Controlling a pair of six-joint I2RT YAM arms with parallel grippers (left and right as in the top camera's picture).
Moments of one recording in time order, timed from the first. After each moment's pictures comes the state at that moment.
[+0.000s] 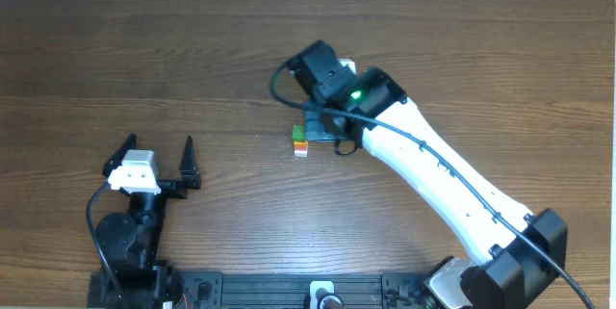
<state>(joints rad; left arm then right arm) 0.06 0.01 0.01 -0.07 0.10 -0.04 0.70 1.63 1.51 -1.16 0.10 0.62</state>
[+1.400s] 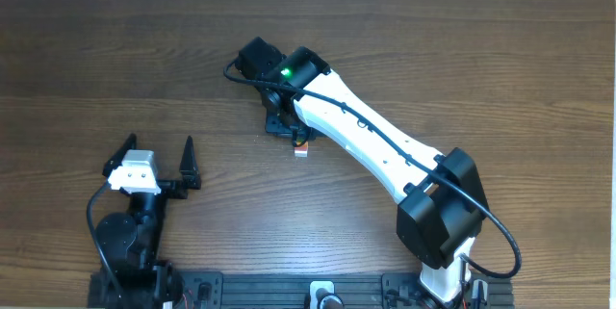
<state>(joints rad) 0.06 0.01 0.01 -0.07 0.10 -0.04 0.76 1.96 1.74 -1.28 0.09 0.84</state>
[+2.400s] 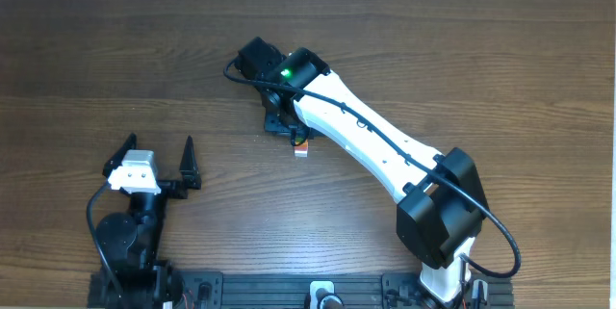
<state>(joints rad) 0.06 0.01 0.01 -0.07 0.10 -0.04 0.76 1.96 1.73 -1.25 0.09 0.85</state>
